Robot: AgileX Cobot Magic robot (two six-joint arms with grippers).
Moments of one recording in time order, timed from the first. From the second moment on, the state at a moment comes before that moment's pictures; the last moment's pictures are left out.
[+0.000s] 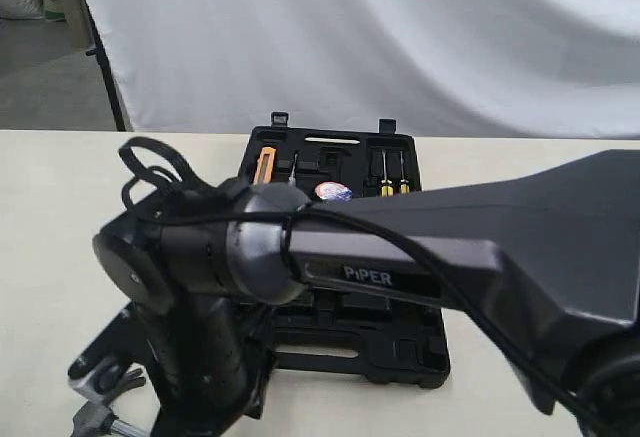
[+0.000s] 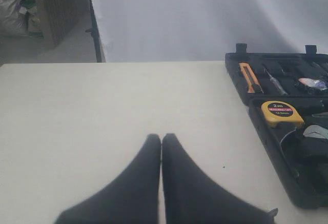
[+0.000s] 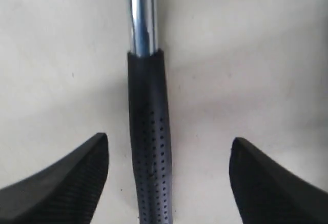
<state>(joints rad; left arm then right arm) 0.09 0.00 0.00 -0.02 0.27 0.00 1.19 2.17 -1.63 0.01 1.22 -0.14</state>
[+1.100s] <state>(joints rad) 0.09 0.00 0.00 -0.02 0.27 0.00 1.19 2.30 -1.75 0.16 0.85 -0.13</state>
